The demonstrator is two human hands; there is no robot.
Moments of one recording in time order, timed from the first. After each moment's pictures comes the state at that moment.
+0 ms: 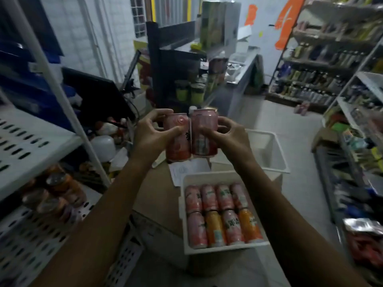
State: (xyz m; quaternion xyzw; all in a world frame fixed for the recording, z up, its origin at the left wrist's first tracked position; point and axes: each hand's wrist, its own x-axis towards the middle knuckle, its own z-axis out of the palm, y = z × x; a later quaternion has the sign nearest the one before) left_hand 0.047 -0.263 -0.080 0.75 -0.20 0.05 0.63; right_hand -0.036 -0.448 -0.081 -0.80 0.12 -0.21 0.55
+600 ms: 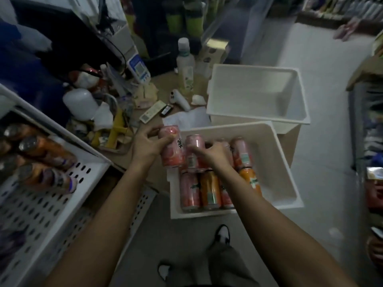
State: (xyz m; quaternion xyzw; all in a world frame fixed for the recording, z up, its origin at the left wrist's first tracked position) left_hand 0.036 -0.304 -0.247 0.80 0.00 -0.13 0.59; right_hand -0.035 -0.484 -0.303 -0.79 0.31 0.04 0.53
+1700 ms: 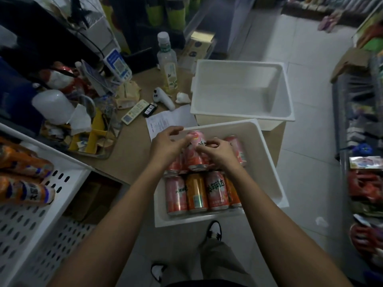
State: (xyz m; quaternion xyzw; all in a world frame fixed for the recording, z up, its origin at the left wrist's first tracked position) left_hand 0.033 -0.385 -0.275 0.84 -0.08 -0.19 0.50; right_hand -0.048 -0.544 -0.313 -0.70 0.34 0.05 0.63
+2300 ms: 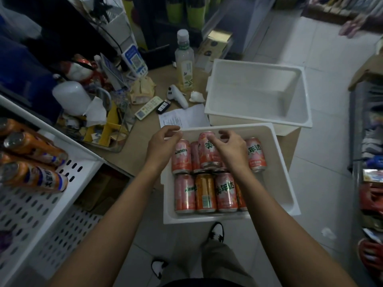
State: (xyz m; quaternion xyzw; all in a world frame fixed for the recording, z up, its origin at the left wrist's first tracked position) left_hand 0.039 -0.346 -0.275 0.81 -0.02 -0.18 0.55; right_hand -0.035 -0.531 -0.294 -0.83 0.33 -0.04 0.45
